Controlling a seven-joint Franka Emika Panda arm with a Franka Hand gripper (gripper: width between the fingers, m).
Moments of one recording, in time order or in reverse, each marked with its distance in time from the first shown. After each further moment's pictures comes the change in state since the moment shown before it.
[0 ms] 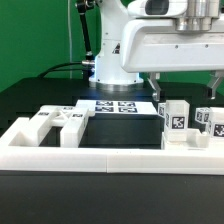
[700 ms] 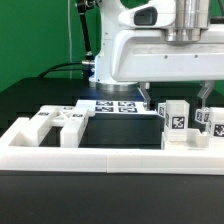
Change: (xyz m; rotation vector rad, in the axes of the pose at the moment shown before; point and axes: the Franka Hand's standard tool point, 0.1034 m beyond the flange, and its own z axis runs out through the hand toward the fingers) arm 0.001 0.010 0.014 -0.011 0.018 0.004
